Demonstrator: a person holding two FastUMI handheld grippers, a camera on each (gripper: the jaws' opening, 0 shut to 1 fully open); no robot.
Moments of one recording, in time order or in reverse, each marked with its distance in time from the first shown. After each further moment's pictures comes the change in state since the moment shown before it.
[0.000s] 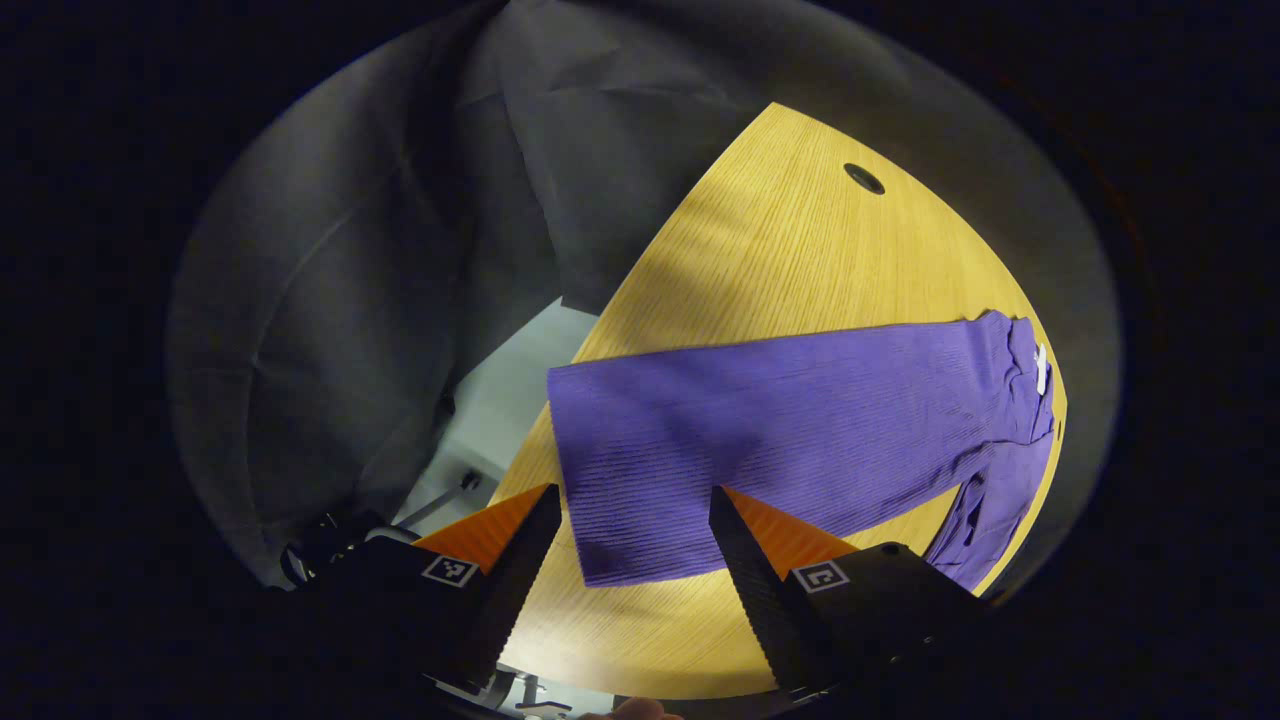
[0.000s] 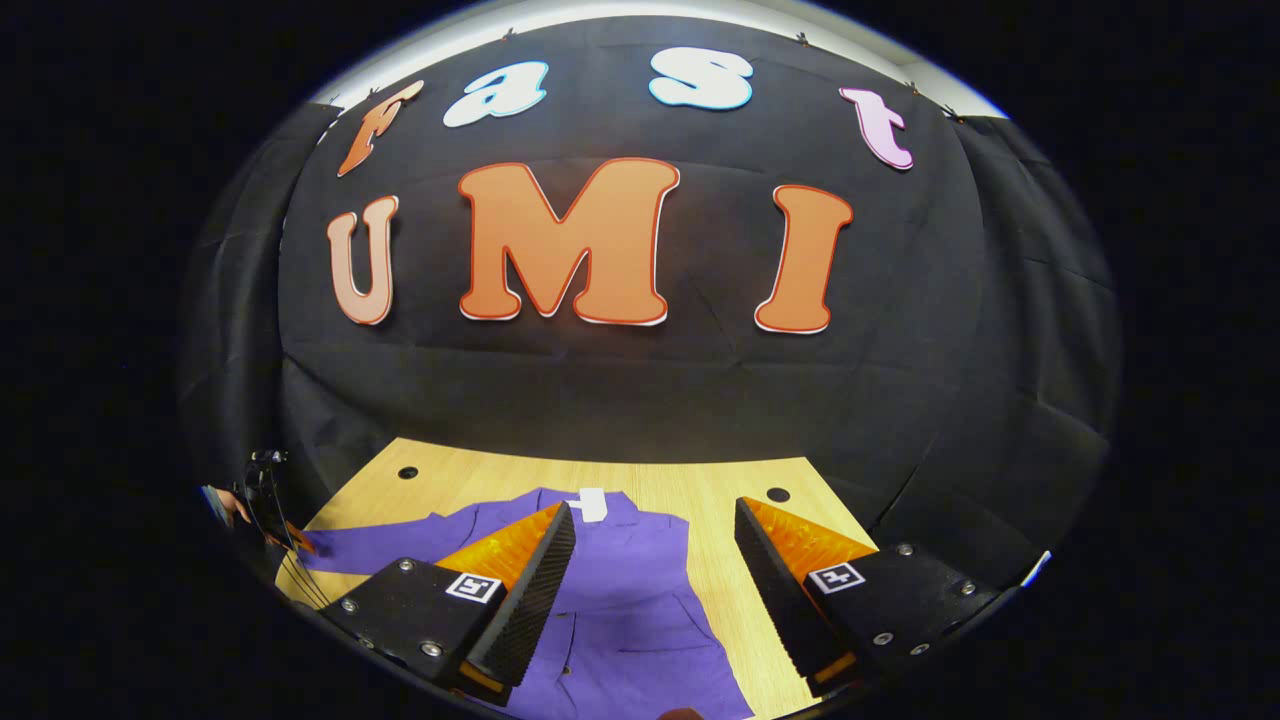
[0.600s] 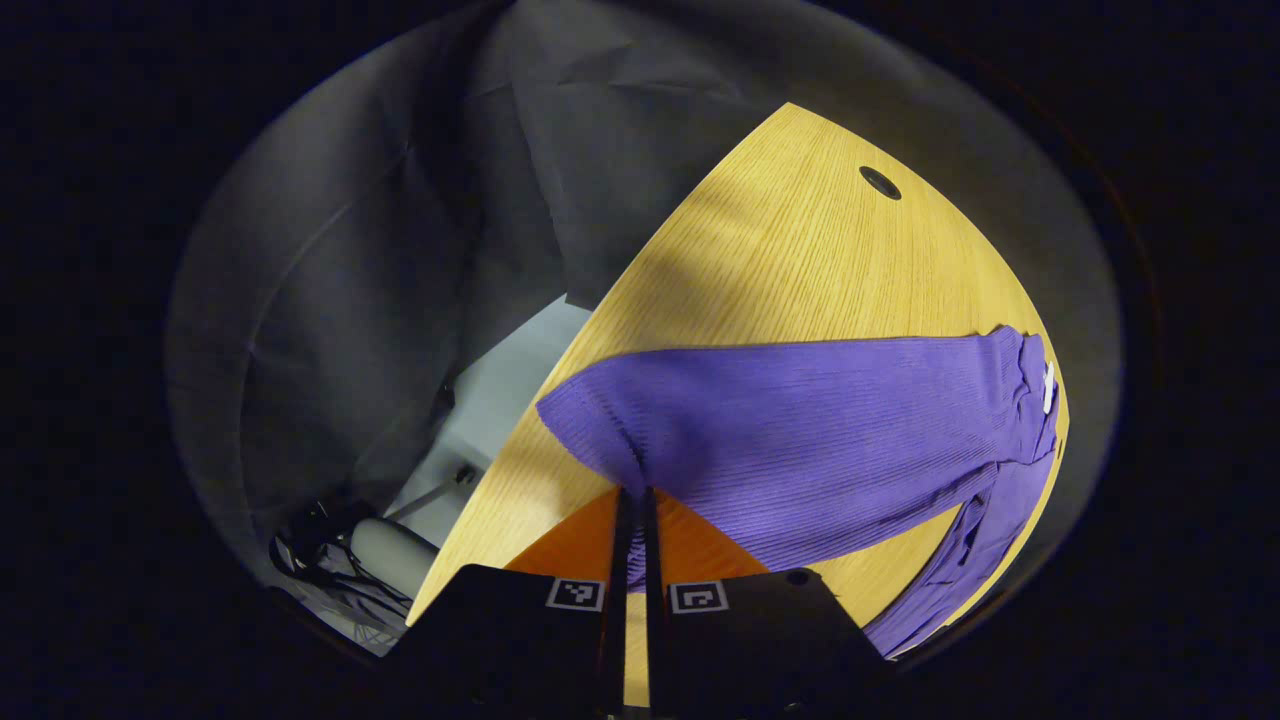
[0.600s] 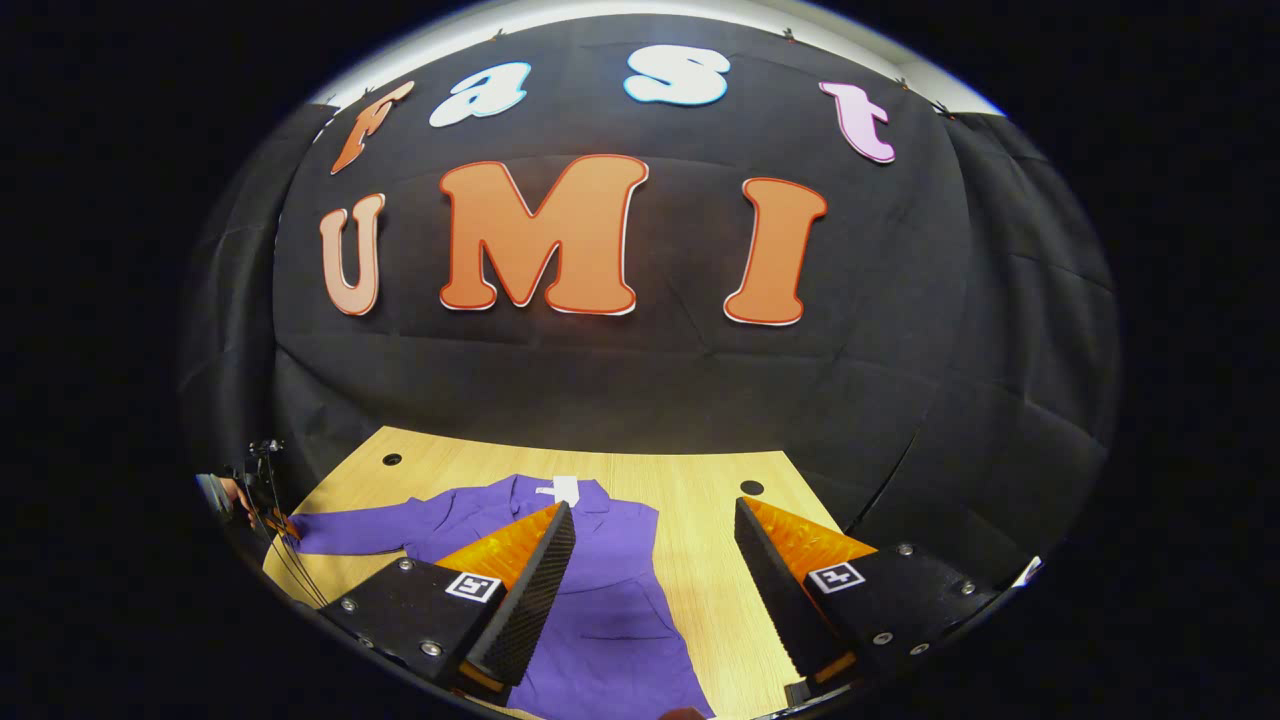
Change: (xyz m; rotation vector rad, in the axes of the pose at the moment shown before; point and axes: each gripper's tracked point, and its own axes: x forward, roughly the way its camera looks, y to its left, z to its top) left arm 0.004 -0.016 0.004 -0.029 -0.010 -0.009; right arm -0.012 -0.057 -0.004 0.021 -0.001 -0.013
